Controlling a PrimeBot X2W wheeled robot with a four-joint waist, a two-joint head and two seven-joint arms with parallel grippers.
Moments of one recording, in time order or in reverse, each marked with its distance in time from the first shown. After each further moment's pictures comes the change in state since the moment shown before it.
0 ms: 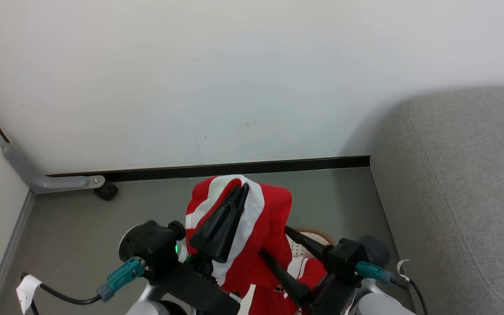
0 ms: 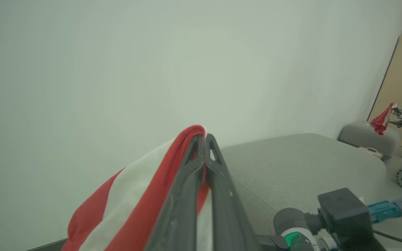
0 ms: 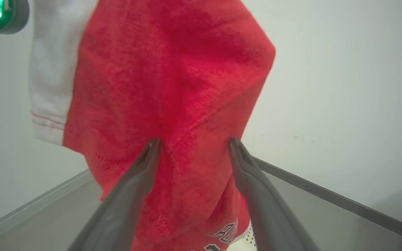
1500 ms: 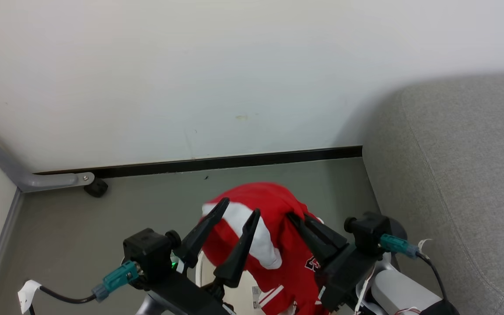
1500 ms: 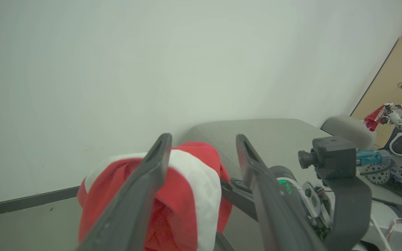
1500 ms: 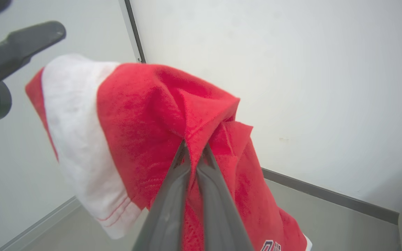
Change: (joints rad) left arm 0.048 0.029 -0.009 -0.017 -0.123 0.011 0.078; right arm -0.054 -0.045 -0.012 -0.024 0.128 0.000 0.000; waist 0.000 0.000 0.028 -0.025
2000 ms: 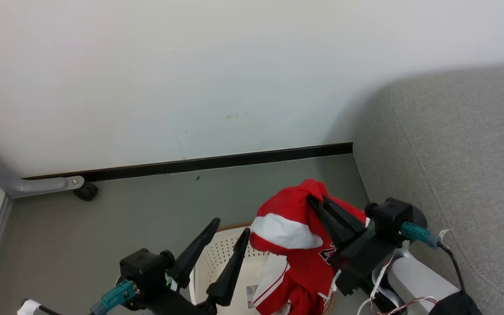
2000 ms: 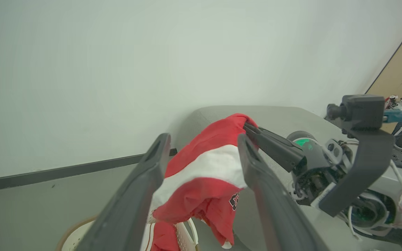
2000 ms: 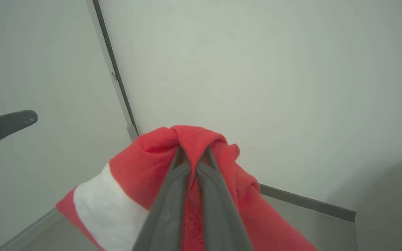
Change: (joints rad) left arm 0.059 0.016 0.001 0.040 0.004 0.001 -0.031; right arm 0.001 -0.036 -0.097 -0.030 -0.026 0.000 0.000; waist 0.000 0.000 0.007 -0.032
